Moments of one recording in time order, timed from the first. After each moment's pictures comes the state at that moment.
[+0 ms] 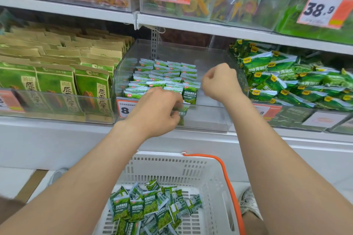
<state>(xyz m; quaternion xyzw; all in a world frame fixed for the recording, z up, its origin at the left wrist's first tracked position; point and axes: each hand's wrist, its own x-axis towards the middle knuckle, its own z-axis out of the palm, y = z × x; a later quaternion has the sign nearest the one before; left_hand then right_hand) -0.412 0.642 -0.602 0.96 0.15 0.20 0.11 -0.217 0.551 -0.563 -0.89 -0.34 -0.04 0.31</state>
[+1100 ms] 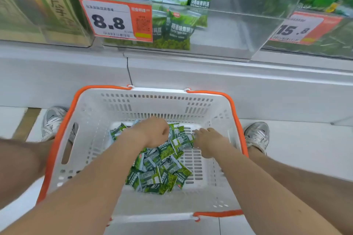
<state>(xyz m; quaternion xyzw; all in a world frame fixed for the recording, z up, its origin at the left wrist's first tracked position) -0.449 0.598 -0.856 0.90 0.19 -0.25 0.29 -0.283 0.421 -0.921 -0.69 -0.56 0.26 -0.37</state>
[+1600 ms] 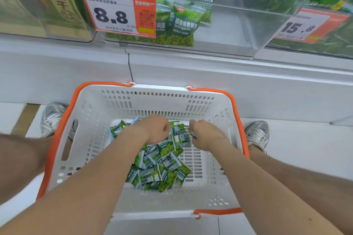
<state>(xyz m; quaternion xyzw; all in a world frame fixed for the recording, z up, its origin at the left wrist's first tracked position) -0.448 0.599 -0.857 0.89 0.21 -0.24 0.32 -0.296 0.434 -0.888 -0.83 -0.48 0.27 -0.08</state>
